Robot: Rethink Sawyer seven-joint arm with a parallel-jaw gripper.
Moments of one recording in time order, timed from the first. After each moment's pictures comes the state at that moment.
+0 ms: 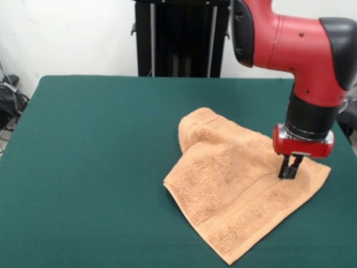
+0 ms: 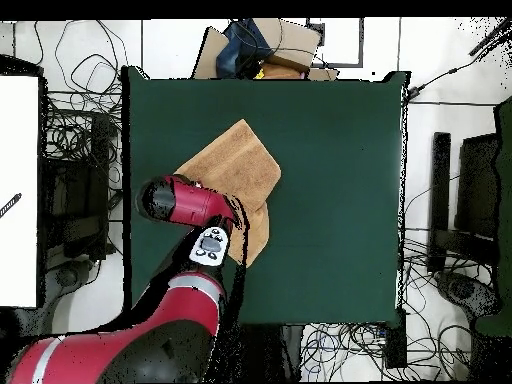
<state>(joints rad) 0.20 -0.28 -0.16 1.50 0.41 0.28 1.60</state>
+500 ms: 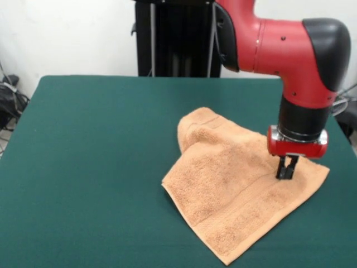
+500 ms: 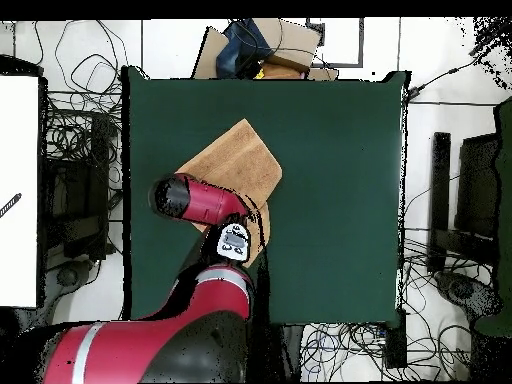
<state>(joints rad) 0.11 -0.31 -0.08 1.54 0.37 0.28 1.60</state>
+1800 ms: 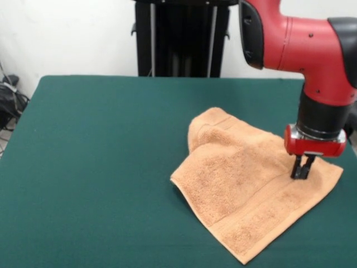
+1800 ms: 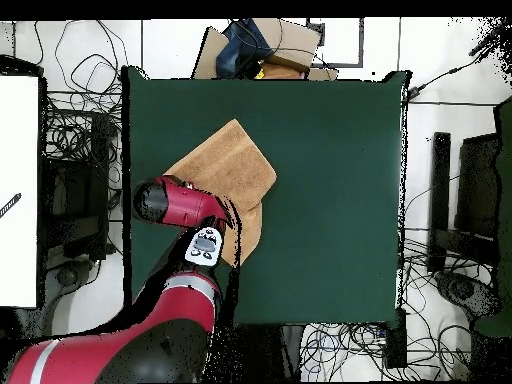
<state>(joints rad) 0.22 -0.28 -0.14 1.51 0.43 0.26 1.60</state>
